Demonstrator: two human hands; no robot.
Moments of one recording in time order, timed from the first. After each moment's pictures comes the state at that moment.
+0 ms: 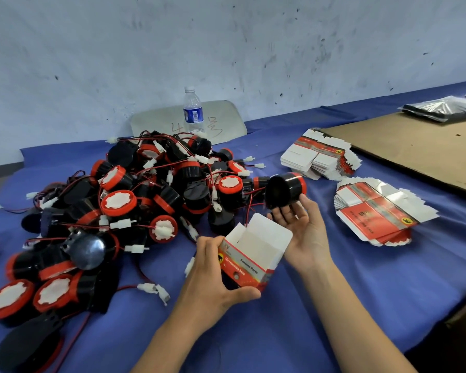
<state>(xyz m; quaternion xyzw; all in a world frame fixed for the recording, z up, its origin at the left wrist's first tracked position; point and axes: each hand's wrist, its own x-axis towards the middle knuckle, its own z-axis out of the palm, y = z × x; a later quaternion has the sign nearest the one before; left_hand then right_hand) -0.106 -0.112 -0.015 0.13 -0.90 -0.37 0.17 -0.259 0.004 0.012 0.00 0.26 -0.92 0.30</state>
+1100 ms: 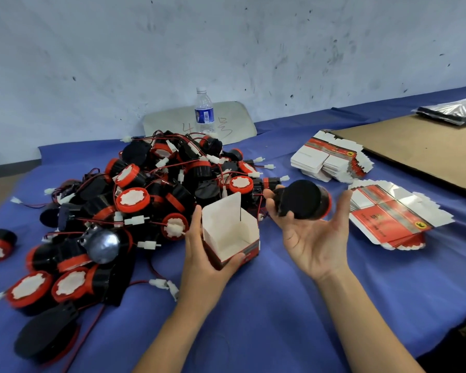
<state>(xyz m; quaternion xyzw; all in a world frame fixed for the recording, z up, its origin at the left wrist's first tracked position) -0.113 -0.124 -0.026 0.15 -0.78 -0.47 0.38 -0.244 0.020 0.023 -0.17 0.10 -0.87 0.45</state>
